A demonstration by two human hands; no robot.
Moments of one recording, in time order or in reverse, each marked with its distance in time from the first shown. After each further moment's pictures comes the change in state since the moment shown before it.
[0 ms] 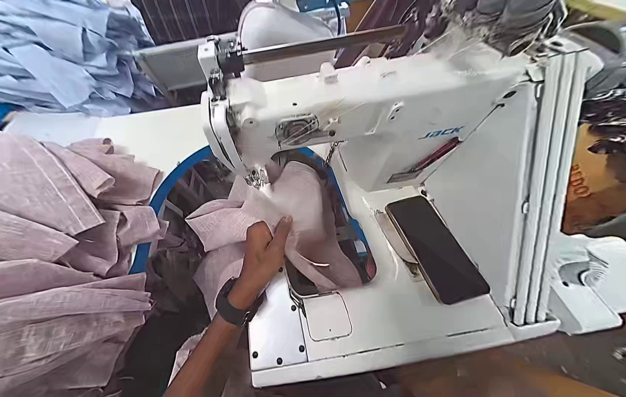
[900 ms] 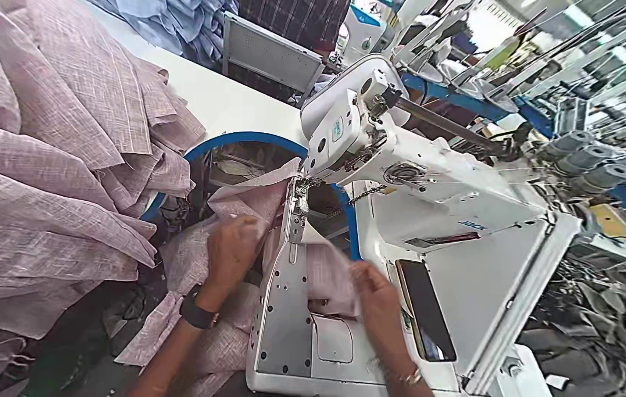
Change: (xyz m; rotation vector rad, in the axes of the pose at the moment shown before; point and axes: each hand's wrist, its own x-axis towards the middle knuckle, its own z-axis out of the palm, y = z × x) left_hand -0.023 -0.036 -0.097 0.400 0.270 -0.171; right_hand 0.190 0.000 0.066 -0.819 0.566 0.015
